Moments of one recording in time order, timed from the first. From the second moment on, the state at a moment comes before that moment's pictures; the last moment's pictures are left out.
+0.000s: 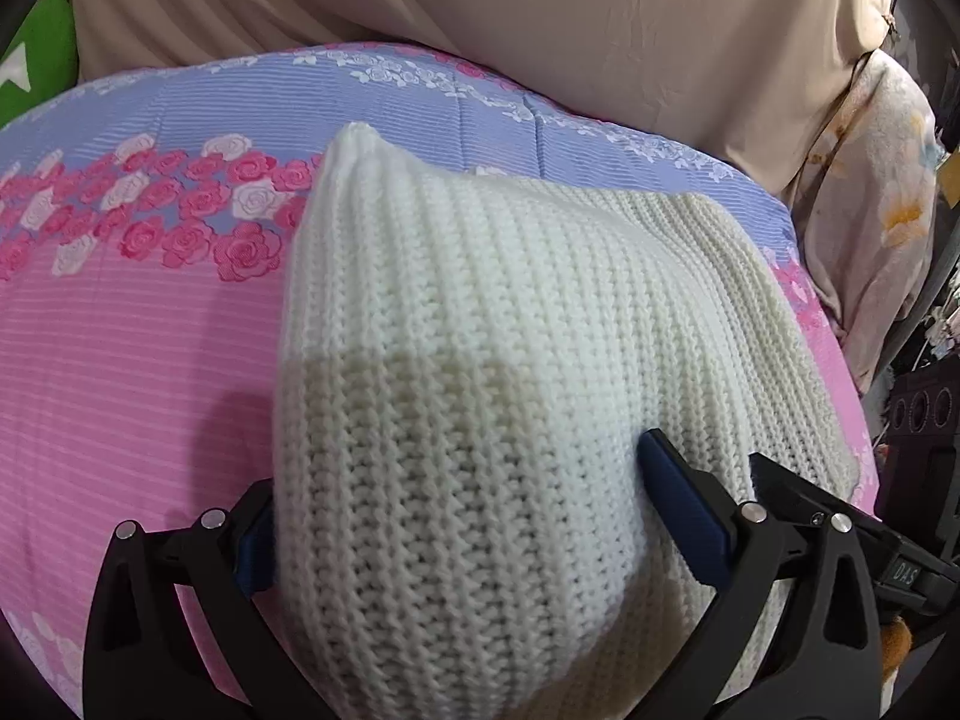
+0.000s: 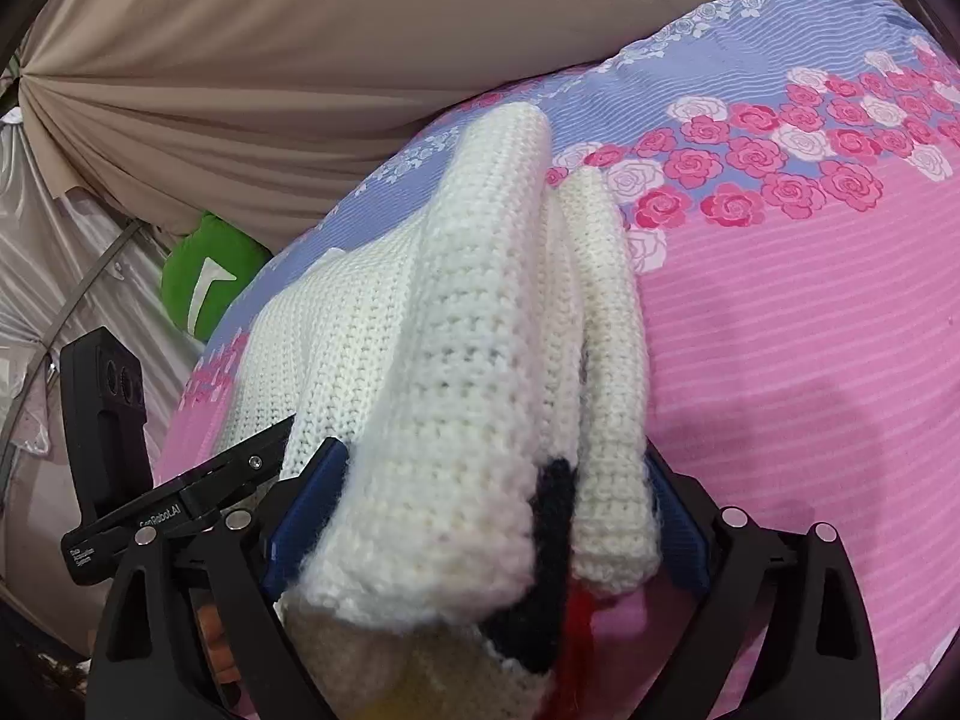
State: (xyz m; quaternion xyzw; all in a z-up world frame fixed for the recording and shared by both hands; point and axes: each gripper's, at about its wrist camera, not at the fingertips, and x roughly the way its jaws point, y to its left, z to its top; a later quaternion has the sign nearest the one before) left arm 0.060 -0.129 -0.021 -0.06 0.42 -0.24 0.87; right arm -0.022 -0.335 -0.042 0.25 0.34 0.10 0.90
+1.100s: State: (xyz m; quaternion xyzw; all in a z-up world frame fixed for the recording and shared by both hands) left arm 0.019 -0.020 0.203 -0.04 0.13 -0.34 0.93; right arm -0.045 -0.234 0.183 0.14 0.07 0.18 0.97
